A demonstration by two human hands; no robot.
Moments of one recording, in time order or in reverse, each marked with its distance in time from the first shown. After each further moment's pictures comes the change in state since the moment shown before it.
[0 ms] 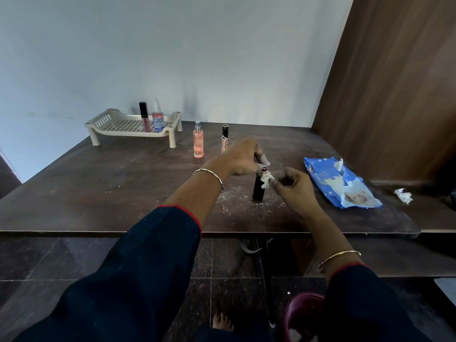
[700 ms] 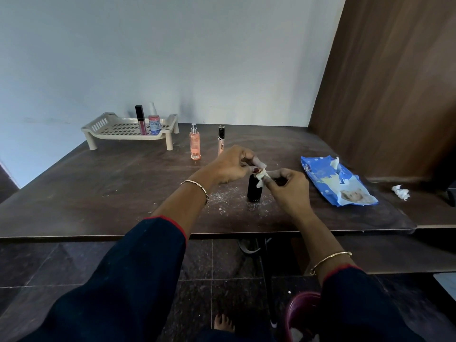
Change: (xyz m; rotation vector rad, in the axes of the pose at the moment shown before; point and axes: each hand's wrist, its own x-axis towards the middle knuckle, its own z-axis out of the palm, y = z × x) left_hand -0.016 -0.013 0.006 -0.263 -0.039 0.023; right_hand -0.009 -0.016 0.009 -0.089 0.150 -0.003
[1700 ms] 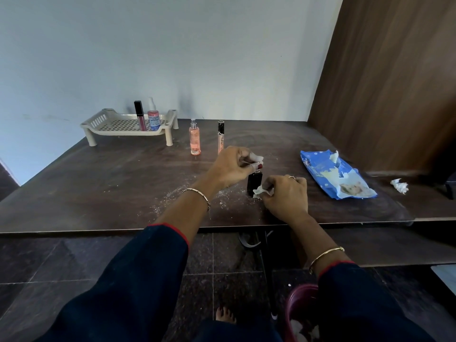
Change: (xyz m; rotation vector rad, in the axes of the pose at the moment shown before) left_hand -0.013 -0.009 0.019 -0.167 0.204 0.024; right_hand -0.020 -0.001 0.002 -0.698 -0.095 -0.141
